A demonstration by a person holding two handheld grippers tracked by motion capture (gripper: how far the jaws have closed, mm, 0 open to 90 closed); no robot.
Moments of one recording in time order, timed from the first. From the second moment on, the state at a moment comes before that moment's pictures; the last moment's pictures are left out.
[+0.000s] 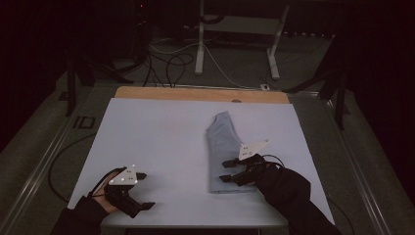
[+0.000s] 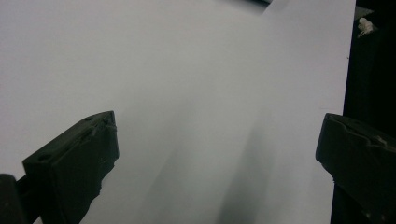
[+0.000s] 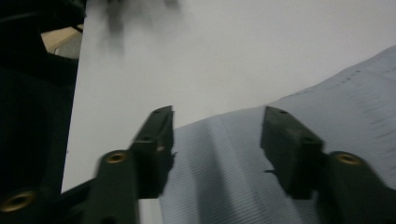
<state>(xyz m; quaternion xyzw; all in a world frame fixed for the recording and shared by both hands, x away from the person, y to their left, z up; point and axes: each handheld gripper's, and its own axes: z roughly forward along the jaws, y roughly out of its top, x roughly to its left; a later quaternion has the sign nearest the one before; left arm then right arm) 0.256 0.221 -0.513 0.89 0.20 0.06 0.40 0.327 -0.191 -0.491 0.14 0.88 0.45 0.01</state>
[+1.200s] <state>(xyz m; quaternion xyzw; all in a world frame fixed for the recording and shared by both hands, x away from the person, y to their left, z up) 0.254 0.222 -0.513 0.89 0.20 0.06 0.40 0.324 -0.246 -0.498 0.23 0.85 0.46 0.06</state>
